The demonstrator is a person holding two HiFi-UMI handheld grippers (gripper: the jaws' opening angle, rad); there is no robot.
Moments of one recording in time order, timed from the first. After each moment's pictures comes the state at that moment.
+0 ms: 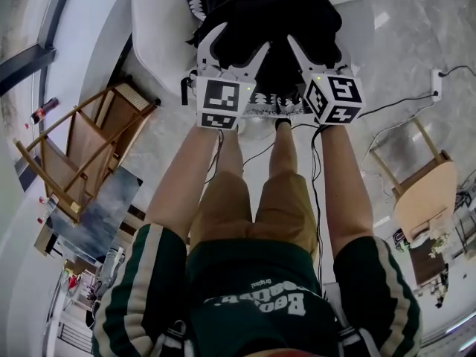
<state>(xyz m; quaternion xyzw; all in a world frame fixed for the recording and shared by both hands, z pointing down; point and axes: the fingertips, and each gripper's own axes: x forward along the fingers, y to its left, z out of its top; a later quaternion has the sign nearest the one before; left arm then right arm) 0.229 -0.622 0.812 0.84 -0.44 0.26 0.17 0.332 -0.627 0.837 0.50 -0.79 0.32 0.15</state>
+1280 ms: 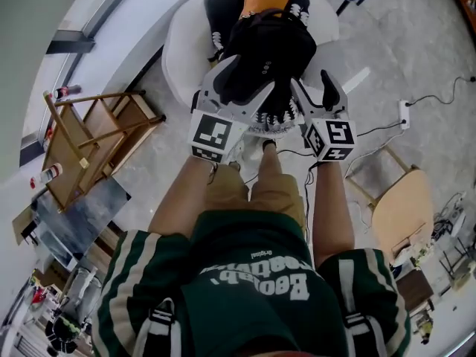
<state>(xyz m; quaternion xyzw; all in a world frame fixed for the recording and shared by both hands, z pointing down) 0.238 -0.508 0.503 0.88 -0.44 0.13 0.12 0.348 -0.514 0.564 0.48 -0.84 0.21 0.13</state>
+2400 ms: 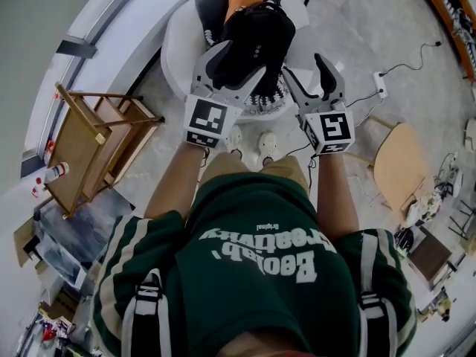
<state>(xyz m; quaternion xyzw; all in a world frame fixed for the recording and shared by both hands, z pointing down) 0.183 -0.347 0.326 0.91 -0.39 0.11 0.03 0.283 -0.337 0.342 0.50 -0.85 0.05 0.13</state>
